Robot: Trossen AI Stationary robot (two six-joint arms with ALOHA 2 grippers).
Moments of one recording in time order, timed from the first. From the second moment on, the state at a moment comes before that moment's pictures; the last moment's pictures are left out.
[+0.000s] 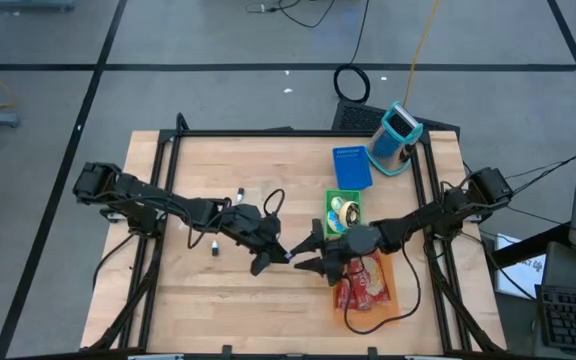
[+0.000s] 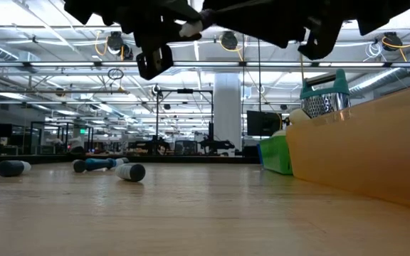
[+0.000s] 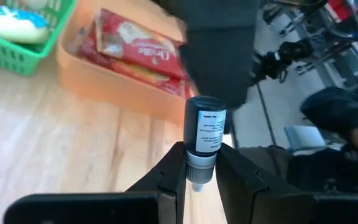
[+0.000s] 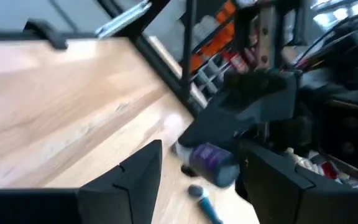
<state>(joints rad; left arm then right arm) -0.17 1.53 0.92 0.15 0.27 -0.58 0.32 1.60 0.77 0.68 0.13 -0.78</state>
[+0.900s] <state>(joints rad) -0.15 1.54 0.92 0.18 0.32 -0.79 0.31 1.60 0.82 0.58 0.10 -0.82</state>
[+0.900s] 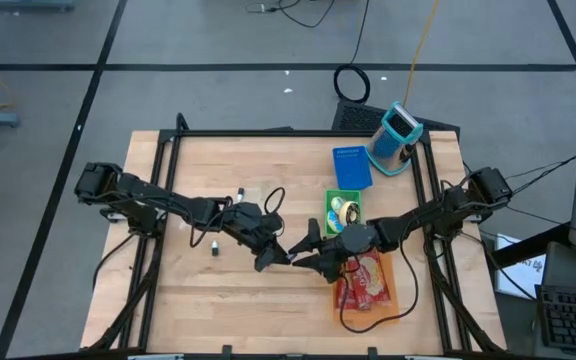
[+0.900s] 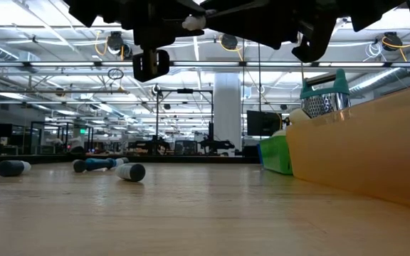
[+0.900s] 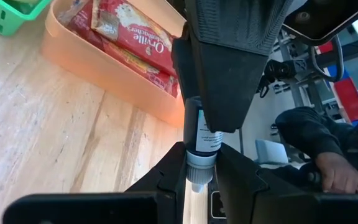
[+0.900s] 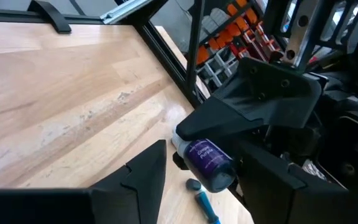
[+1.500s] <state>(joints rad) -0.15 1.54 0.92 0.19 0.35 -0.79 0.31 1.60 0.82 0.58 0.10 -0.83</state>
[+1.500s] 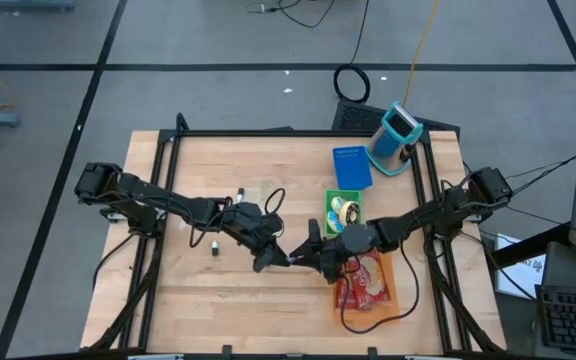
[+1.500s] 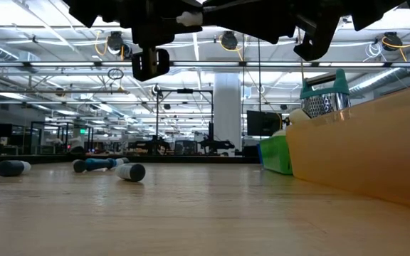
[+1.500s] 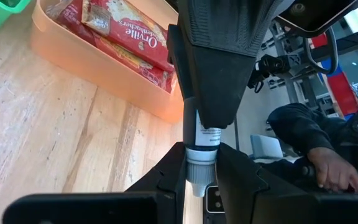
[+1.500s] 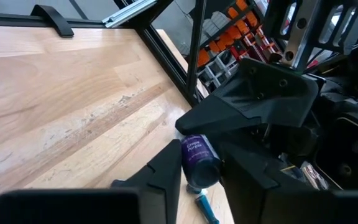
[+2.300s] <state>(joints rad) -0.09 1.54 0.91 0.21 0.43 -0.70 0.32 1.60 0.81 0.56 0.11 -0.74</state>
